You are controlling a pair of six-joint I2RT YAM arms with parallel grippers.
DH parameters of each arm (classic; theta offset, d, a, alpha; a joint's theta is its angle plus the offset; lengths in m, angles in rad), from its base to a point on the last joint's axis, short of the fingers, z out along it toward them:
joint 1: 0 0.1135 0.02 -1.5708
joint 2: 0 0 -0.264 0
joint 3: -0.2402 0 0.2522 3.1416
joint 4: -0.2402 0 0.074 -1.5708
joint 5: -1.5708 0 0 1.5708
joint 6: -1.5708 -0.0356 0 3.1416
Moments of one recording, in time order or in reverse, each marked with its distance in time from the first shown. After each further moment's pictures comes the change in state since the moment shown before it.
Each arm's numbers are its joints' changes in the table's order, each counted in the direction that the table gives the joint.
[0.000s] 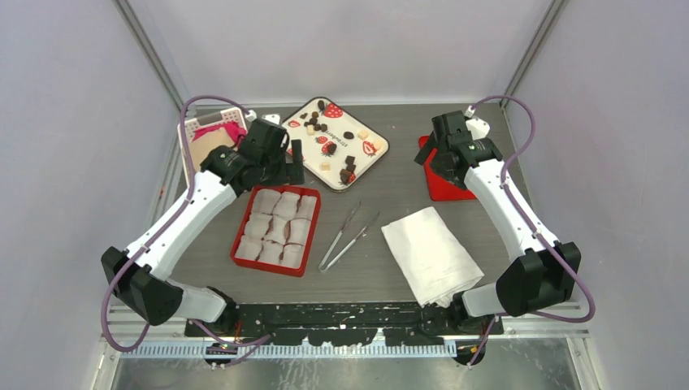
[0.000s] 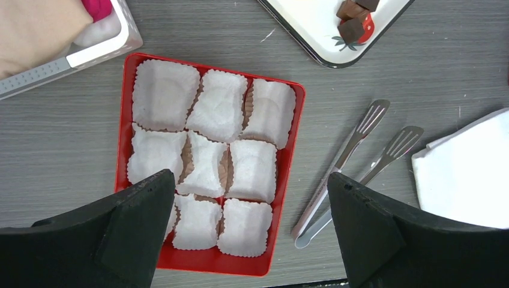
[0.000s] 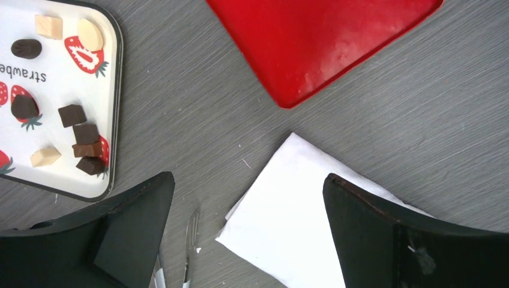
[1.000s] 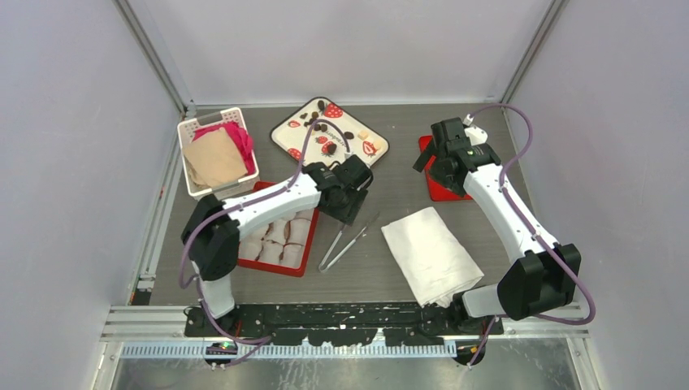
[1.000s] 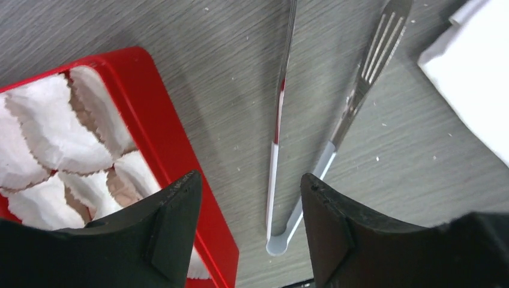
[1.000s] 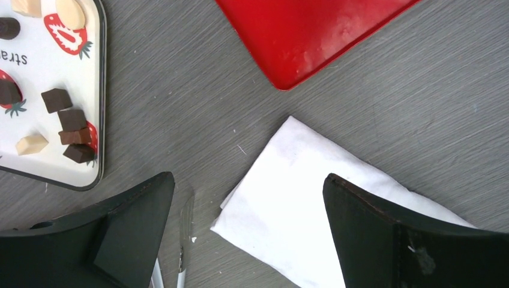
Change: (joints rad) left arm -0.340 0.420 -0.069 0.061 -0.042 -0.147; right arm 0.000 -0.021 0.062 0.004 0.036 -0.029
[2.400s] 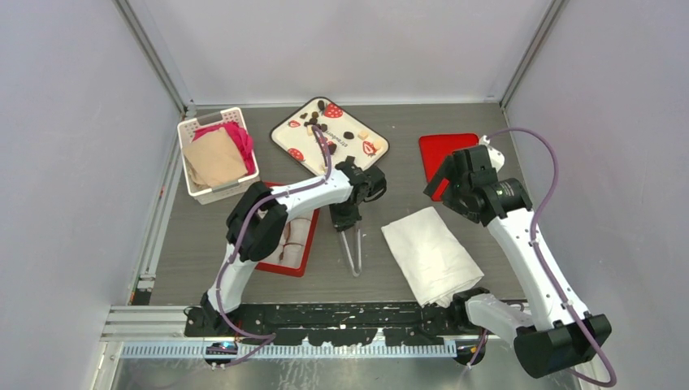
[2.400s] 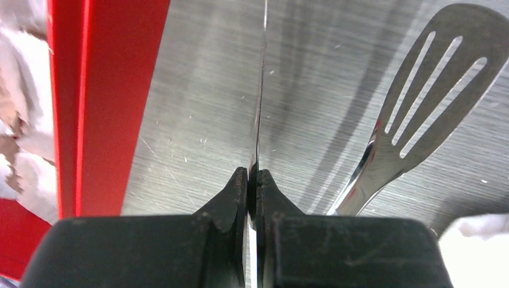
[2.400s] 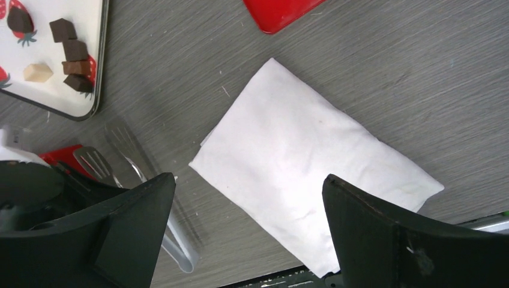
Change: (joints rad) left arm -0.010 0.362 -0.267 -0.294 0.093 0.744; right arm -0.004 -0.317 0.138 -0.112 0.093 0.058
